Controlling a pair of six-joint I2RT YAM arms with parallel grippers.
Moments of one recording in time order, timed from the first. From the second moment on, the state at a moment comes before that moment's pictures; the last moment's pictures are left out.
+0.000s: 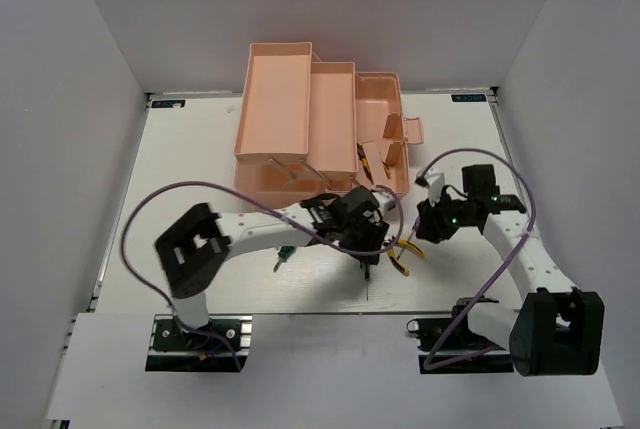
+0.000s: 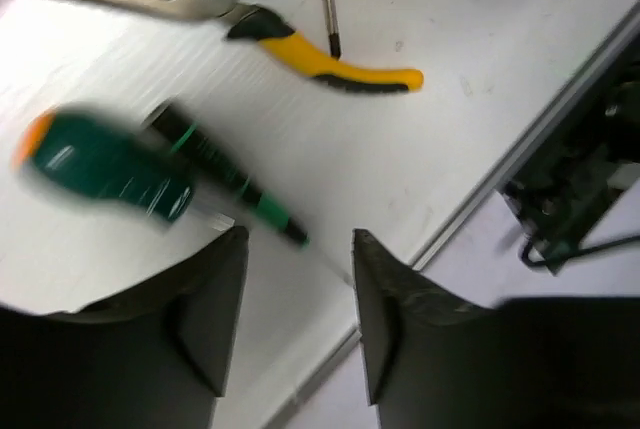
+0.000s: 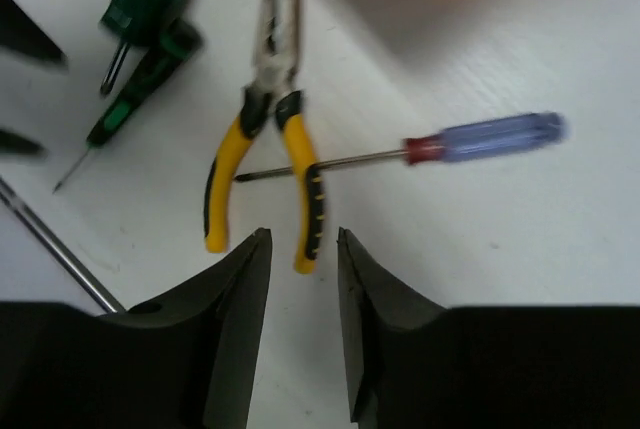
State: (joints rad) left arm -1.08 1.86 1.26 -0.33 0.19 -0.44; right arm 0.07 1.14 0.79 -0.74 -0.55 -0.54
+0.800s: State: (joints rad) left arm -1.07 1.25 0.89 -0.52 -0.23 -0.66; right arm 0.27 1.41 0.68 -0.46 -0.54 -0.80
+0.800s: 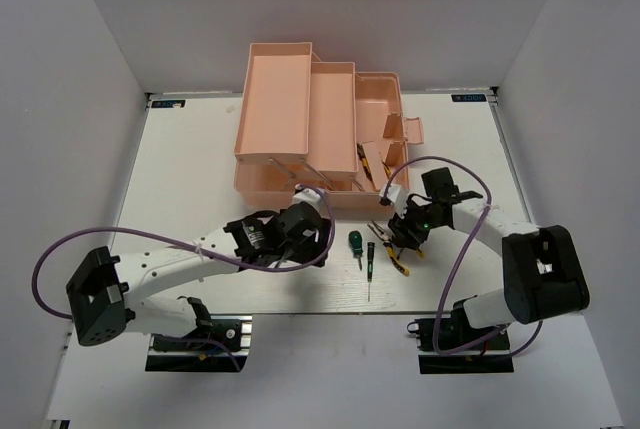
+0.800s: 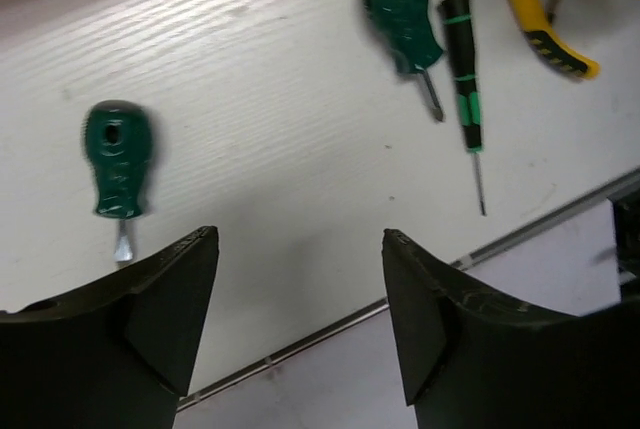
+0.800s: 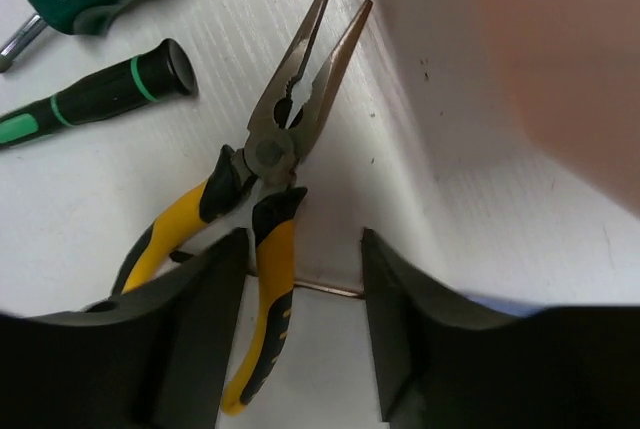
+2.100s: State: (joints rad) left arm -0.89 1.46 0.75 -0.43 -0.46 -0.56; right arm 0.33 1.86 1.64 -0.55 -0.32 -0.34
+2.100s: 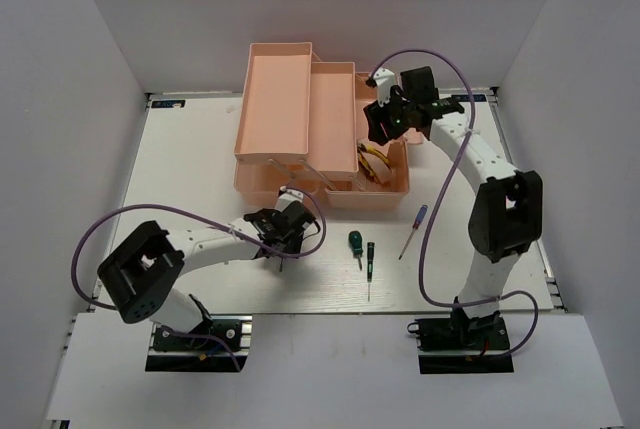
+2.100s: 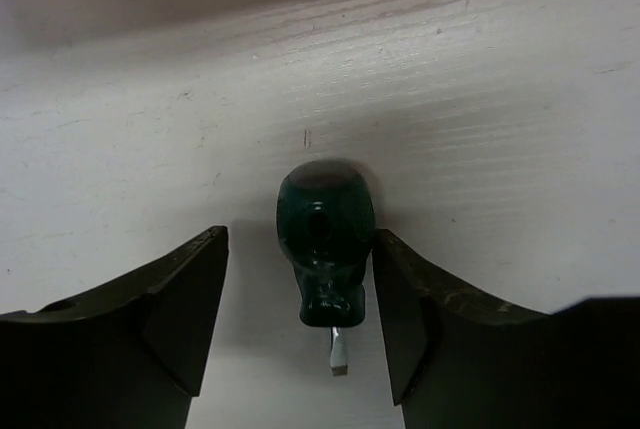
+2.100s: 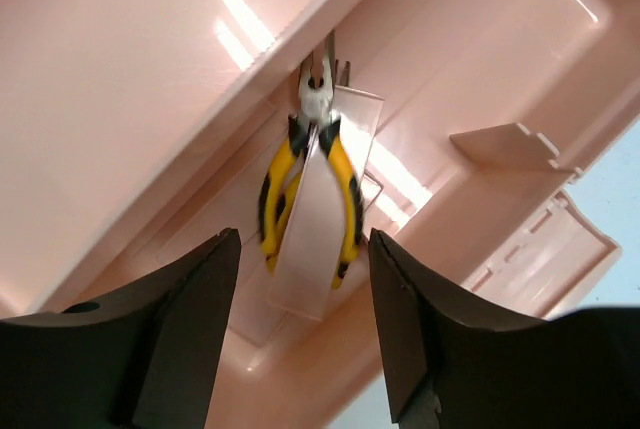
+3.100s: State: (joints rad) left arm -0.88 1.53 1.56 -0.43 -0.31 -0.29; right arm 0.36 1.36 0.90 -0.65 -0.61 -0.34
